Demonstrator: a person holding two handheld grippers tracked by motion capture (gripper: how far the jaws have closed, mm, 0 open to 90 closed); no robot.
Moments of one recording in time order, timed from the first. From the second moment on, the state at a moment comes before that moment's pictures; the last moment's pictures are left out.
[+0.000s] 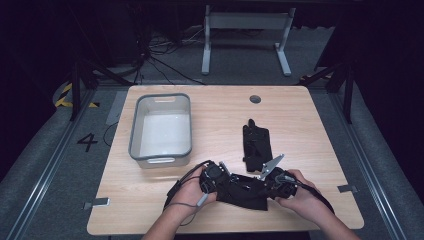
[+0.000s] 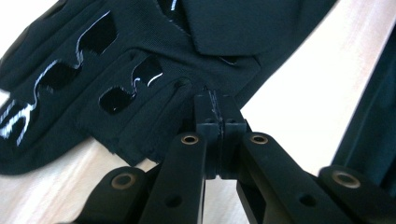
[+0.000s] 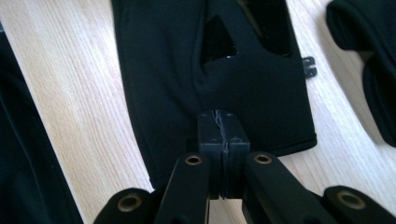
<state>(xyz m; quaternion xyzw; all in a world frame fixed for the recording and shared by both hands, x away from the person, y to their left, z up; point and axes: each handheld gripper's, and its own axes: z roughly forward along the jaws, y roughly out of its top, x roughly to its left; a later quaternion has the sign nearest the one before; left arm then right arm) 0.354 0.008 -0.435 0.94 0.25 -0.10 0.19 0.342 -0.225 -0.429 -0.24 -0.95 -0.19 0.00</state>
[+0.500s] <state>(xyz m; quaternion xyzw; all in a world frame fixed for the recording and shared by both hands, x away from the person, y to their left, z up) 0.343 -0.011 -0.436 0.95 0.22 -0.12 0.19 0.353 -0.243 -0.428 -0.27 -0.95 -0.19 0.01</state>
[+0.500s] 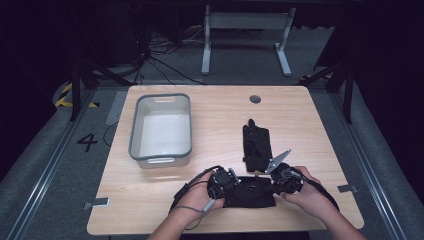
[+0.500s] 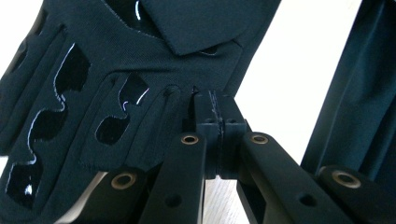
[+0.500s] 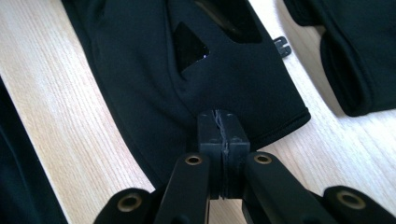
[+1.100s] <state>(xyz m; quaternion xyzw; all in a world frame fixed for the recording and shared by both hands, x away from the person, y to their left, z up) 0.340 0.000 -0.412 0.94 0.22 -0.10 0.23 0.351 -0.247 -0.420 -0.28 -0.94 -0.20 -0.01</state>
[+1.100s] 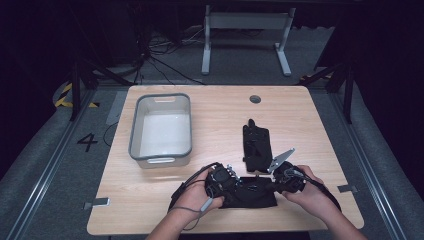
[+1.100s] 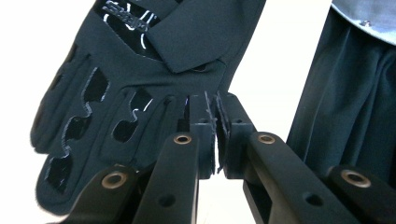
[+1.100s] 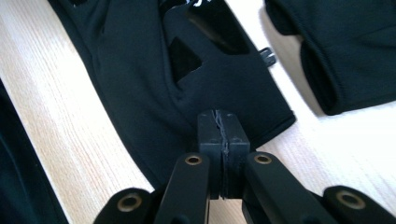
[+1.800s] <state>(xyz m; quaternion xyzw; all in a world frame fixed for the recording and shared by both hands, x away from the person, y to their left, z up) 0.354 0.045 -0.392 0.92 0.29 -0.06 0.25 0.360 -0.263 -0.398 -0.32 -0.91 -0.26 -0.04</state>
